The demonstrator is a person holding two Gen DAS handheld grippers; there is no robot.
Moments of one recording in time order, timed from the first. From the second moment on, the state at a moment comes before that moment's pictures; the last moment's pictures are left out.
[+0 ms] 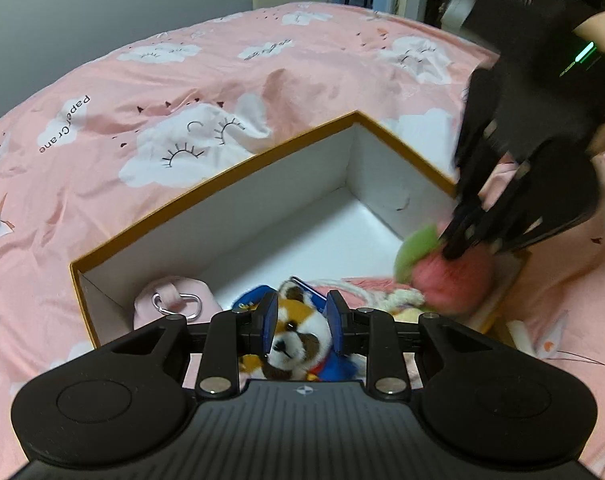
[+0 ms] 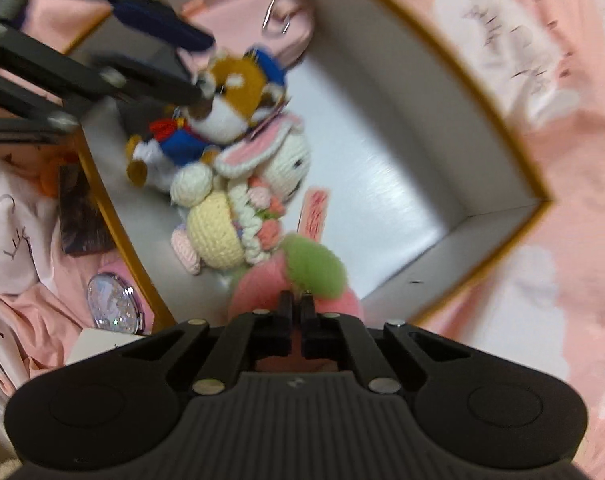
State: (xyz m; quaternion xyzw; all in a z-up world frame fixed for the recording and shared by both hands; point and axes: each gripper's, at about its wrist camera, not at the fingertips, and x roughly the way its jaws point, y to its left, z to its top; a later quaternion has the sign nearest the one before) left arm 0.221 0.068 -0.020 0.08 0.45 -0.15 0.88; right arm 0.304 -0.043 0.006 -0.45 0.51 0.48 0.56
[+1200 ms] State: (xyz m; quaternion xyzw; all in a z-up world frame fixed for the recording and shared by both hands) left arm 0.213 0.088 -0.036 0.03 0.48 -0.15 0.87; right arm 0.316 0.024 -0.038 -0.47 0.50 0.47 0.56
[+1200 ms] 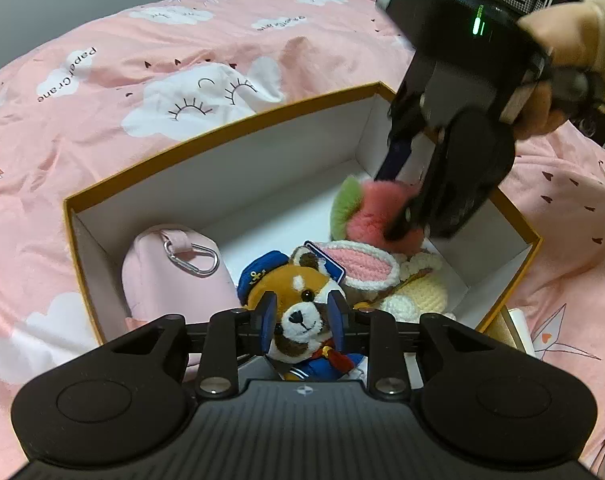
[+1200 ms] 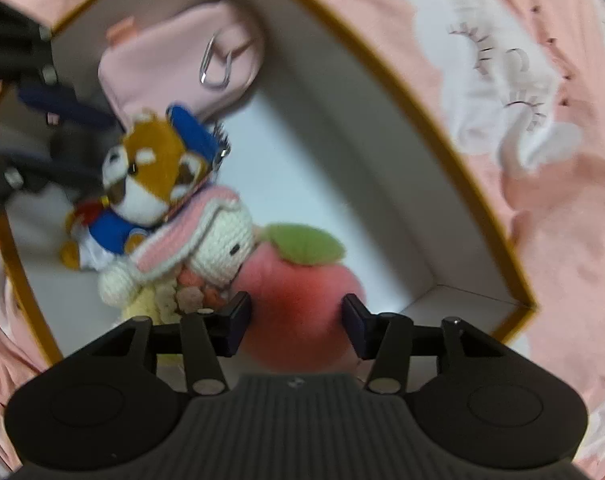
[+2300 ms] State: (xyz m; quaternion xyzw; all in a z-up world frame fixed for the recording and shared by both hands) left arm 0.198 0.115 -0.033 0.01 0.48 -0.08 0.87; right arm 0.309 0.065 -0.034 -0.25 0.51 0.49 0.65
